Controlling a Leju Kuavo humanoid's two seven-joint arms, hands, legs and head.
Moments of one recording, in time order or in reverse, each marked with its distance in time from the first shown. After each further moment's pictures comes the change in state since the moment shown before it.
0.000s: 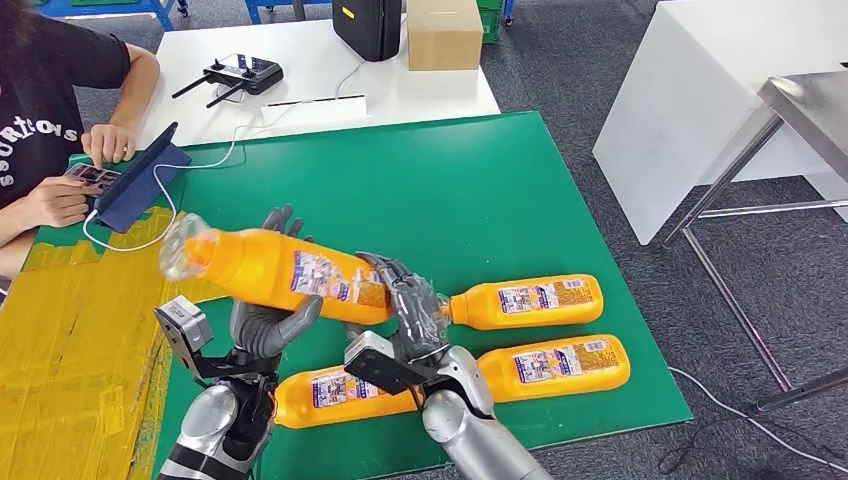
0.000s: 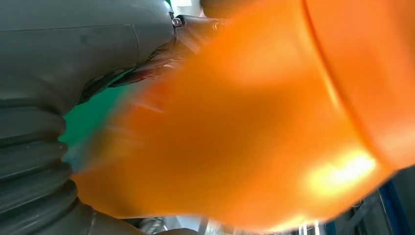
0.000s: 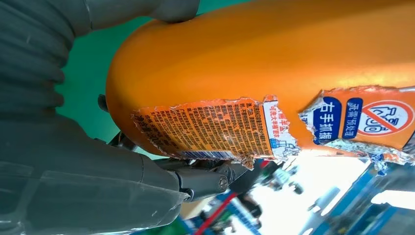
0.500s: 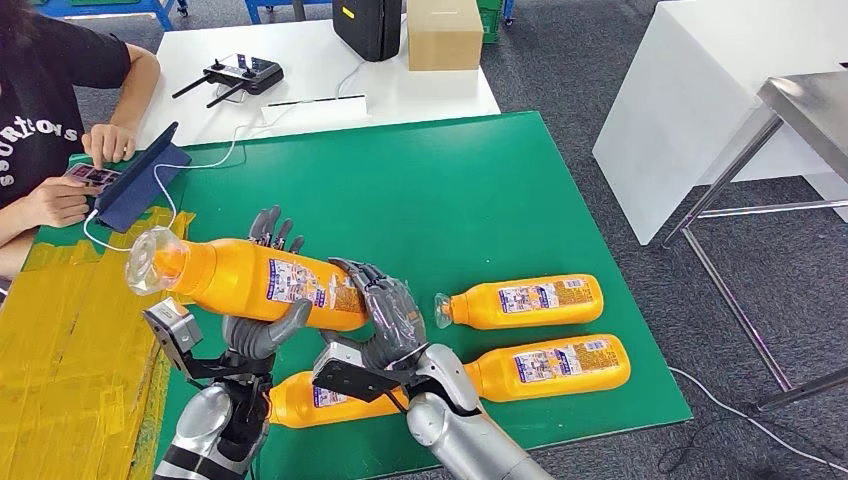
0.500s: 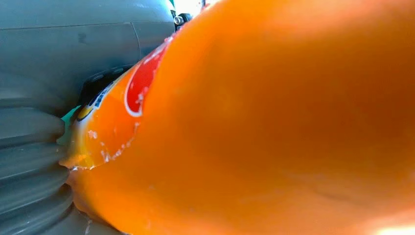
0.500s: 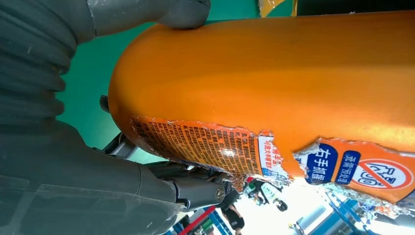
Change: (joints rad) left arm 0.005 0.010 0.008 0.003 0.016 -0.004 -0.003; right arm -0.053 0.008 0.122 0.060 0.026 0.042 0.055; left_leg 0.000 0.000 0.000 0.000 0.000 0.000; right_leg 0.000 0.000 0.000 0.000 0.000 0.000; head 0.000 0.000
